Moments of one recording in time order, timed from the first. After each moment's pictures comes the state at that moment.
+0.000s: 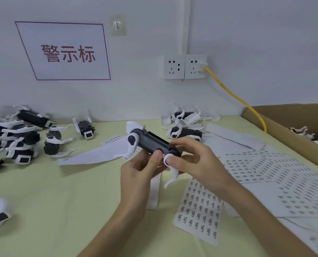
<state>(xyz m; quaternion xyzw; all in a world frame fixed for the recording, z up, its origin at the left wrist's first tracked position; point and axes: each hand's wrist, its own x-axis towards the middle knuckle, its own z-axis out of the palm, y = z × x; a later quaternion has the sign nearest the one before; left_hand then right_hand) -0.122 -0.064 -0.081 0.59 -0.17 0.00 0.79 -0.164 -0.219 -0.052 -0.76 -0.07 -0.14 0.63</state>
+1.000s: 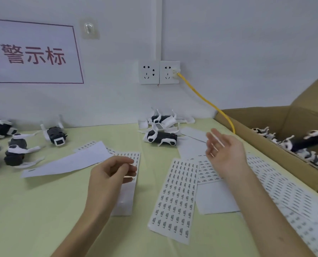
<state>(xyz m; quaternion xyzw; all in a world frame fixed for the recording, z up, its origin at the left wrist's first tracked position) -0.103 -0.055 -0.085 0.70 -0.14 0.02 0.70 -0.163 -0.334 -0.055 -0.34 0.23 -0.27 0.87</state>
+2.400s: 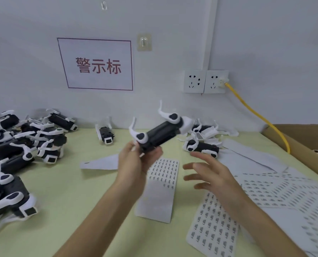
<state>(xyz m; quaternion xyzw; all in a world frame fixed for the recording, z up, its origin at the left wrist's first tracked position) -0.075 -0.043 -0.034 0.46 -0.01 -0.04 0.89 -0.150 -0.234 -0.067 -0.73 -0.01 -0.09 0.68</state>
